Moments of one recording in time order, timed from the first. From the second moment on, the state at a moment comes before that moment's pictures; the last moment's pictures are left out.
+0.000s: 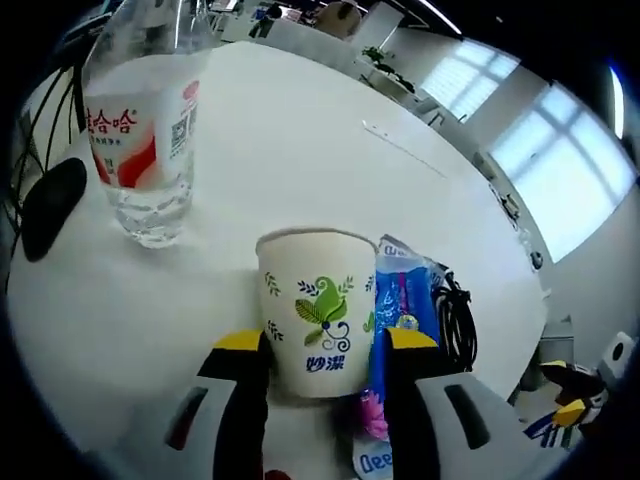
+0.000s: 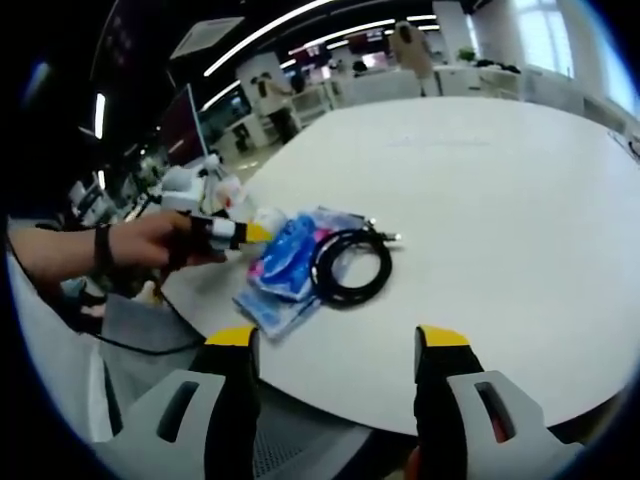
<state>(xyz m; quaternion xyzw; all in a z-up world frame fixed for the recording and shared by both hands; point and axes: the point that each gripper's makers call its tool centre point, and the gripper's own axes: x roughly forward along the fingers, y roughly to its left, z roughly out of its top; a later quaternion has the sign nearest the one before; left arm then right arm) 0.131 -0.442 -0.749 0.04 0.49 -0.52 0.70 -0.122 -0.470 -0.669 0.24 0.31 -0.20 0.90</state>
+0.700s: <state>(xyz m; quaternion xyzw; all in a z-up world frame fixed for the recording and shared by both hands) 0.135 -0.413 -0.732 0.01 0.48 -0.52 0.71 -0.107 -0.468 -0.667 0.24 0.30 -0.18 0.90</state>
